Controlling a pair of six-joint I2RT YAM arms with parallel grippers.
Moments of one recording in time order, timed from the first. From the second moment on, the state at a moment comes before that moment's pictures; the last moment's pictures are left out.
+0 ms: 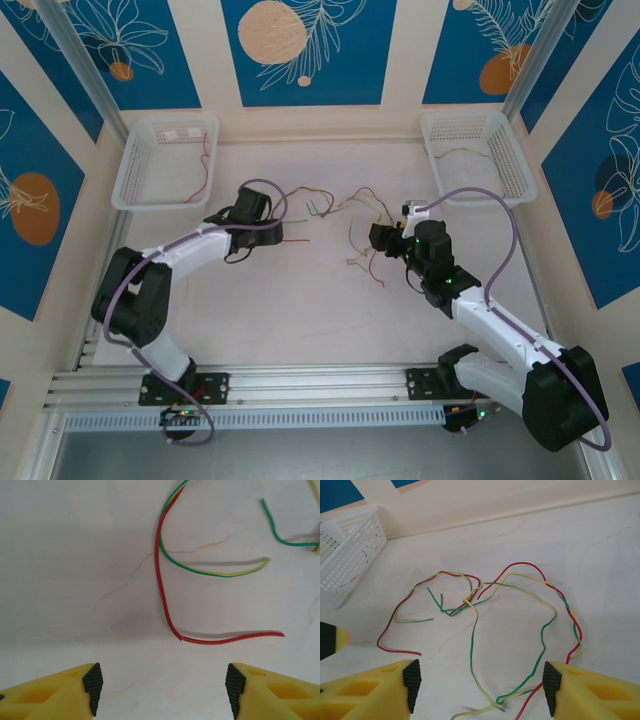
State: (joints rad) left arm -0.47 1.68 1.06 -0.35 -0.12 -0.44; right arm 0.42 1.01 0.53 0.09 0.04 0.37
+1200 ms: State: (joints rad) left arm -0.51 2.06 1.43 -0.58 -0.30 -0.36; right arm 0.43 0.90 0.53 0.06 0.12 0.33
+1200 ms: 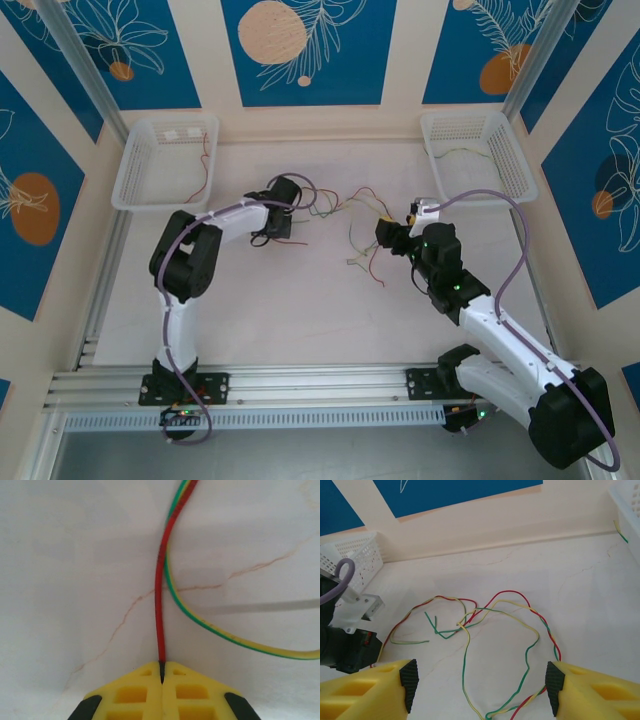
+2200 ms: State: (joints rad) left arm -0.50 1.21 1.08 -0.42 -0.17 -0.16; right arm 0.69 1.11 0.72 0.14 -0.18 0.07
